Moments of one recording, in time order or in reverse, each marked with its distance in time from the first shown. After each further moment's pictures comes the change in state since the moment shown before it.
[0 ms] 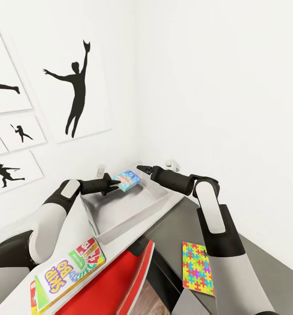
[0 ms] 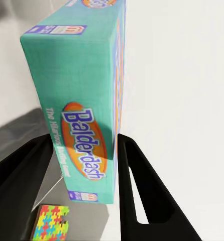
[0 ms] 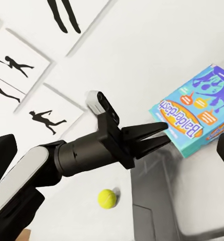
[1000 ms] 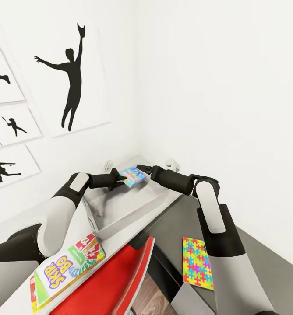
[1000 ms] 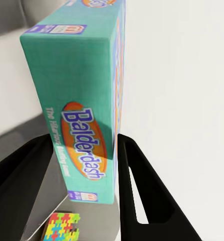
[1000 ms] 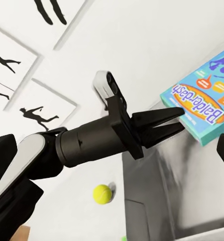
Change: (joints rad) left arm -0.052 -0.069 0.000 0.002 0.004 -0.052 0.124; right arm -0.001 0.000 0.001 -0.001 0.000 0.000 0.000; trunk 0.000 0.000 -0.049
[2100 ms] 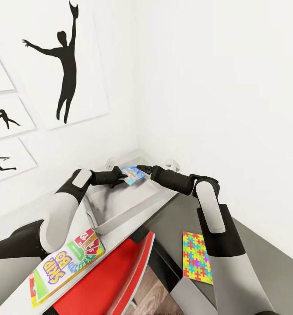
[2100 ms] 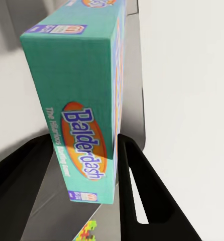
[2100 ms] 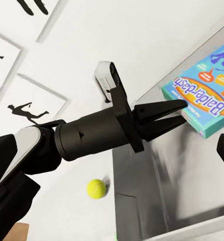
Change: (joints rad) left arm -0.030 -0.022 -0.001 0.008 0.000 -0.036 0.082; right arm 0.000 0.000 0.000 0.000 0.000 0.000 0.000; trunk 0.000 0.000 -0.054
